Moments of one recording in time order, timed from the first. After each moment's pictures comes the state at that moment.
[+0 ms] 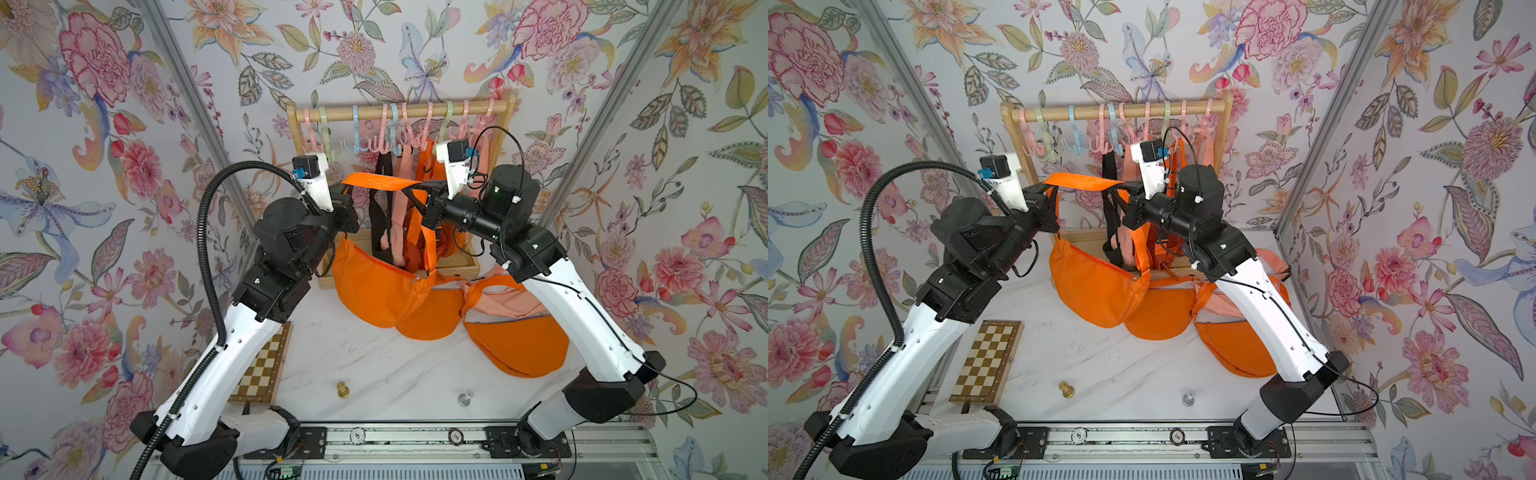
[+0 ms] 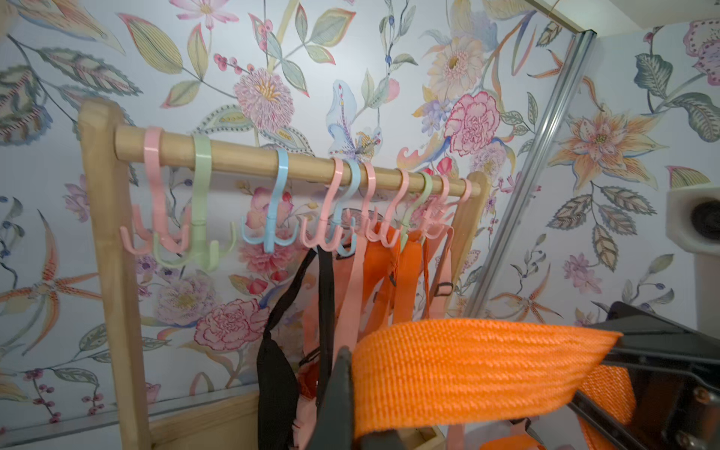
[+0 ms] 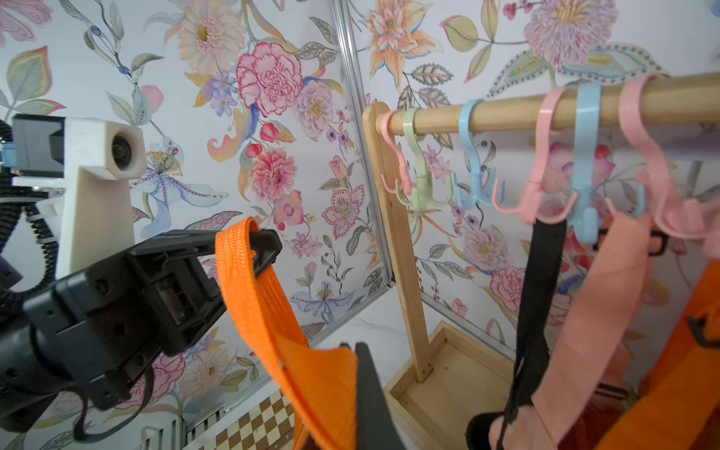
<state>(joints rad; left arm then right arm) -0.59 1.24 1.57 -0.22 -0.19 -0.22 0.66 1.53 1.91 -0.38 -0.31 0.23</state>
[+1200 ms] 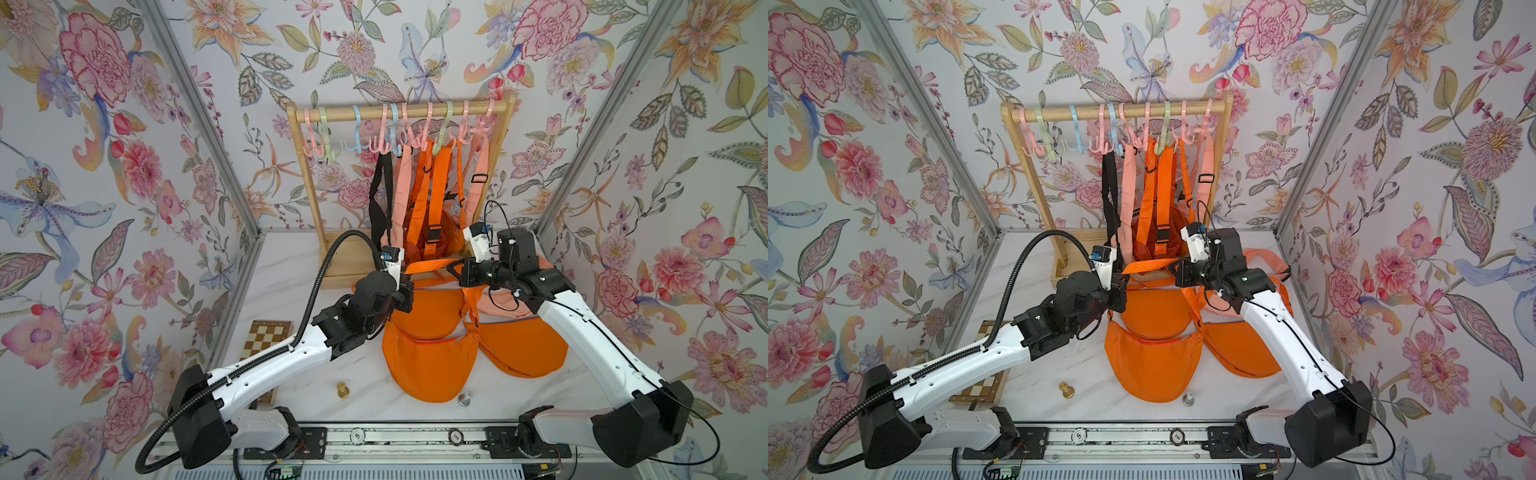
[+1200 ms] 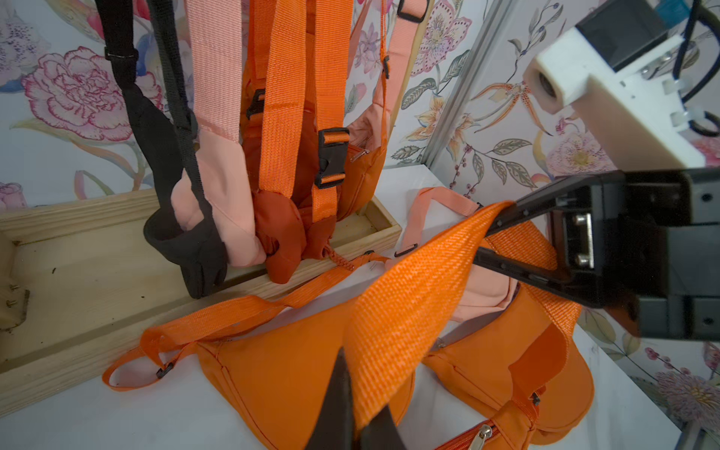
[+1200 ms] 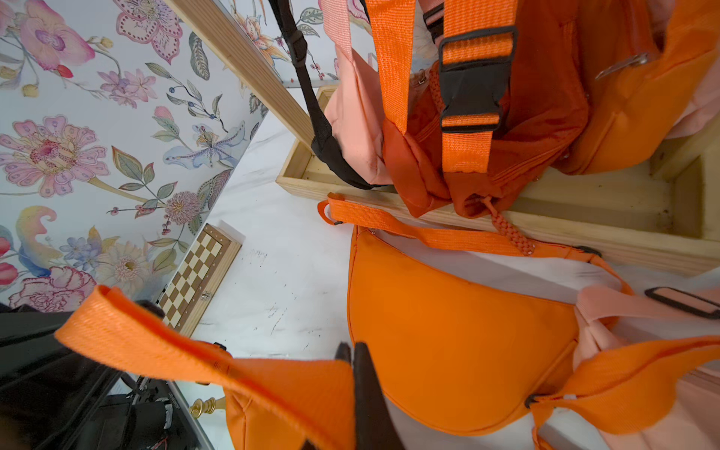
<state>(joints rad) -0.90 1.33 1.10 -0.09 -0.33 -0.37 0.35 1.36 1.28 -0.54 -0.42 0.27</state>
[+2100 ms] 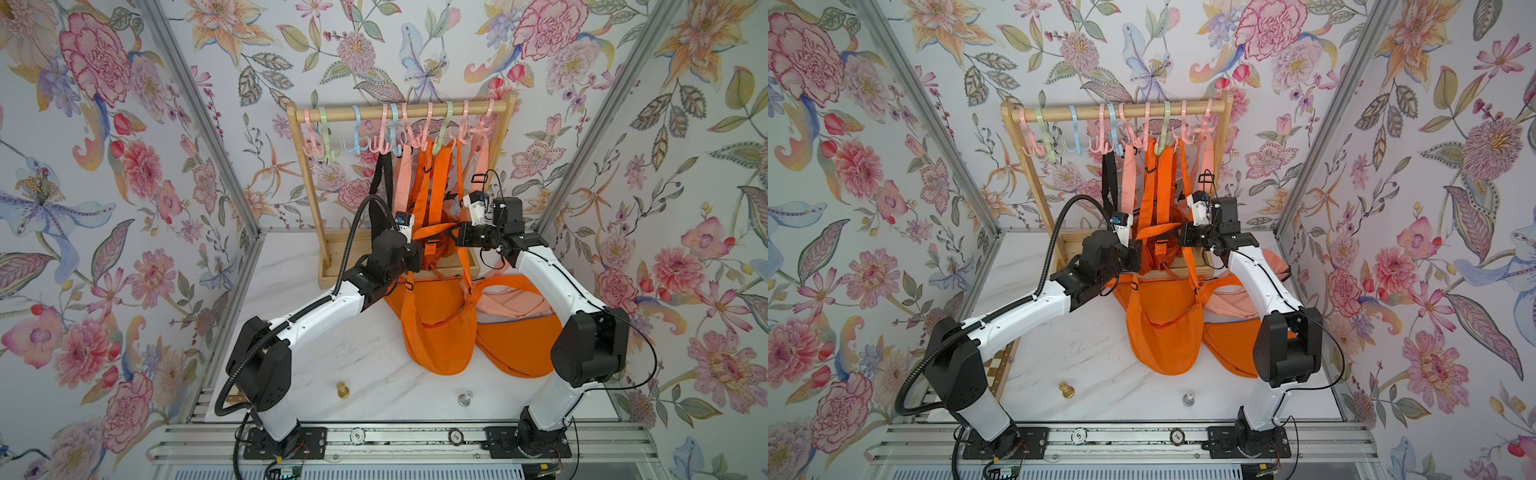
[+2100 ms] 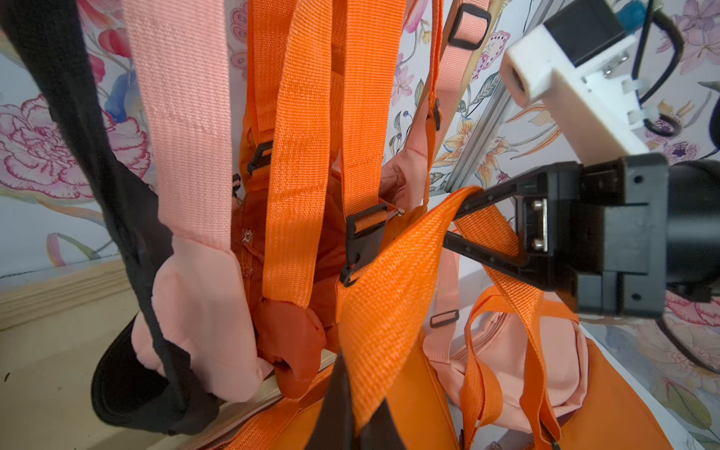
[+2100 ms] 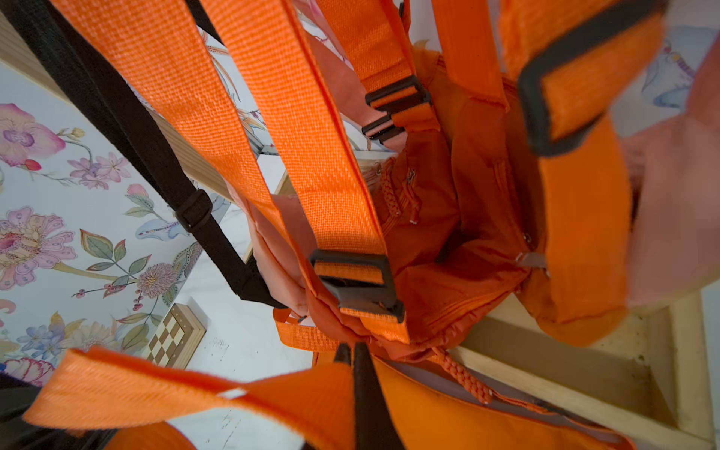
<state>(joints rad) -0.72 1.72 1.44 0.00 -0.17 -0.26 0.21 1.77 1.62 -0.38 -0.52 0.25</state>
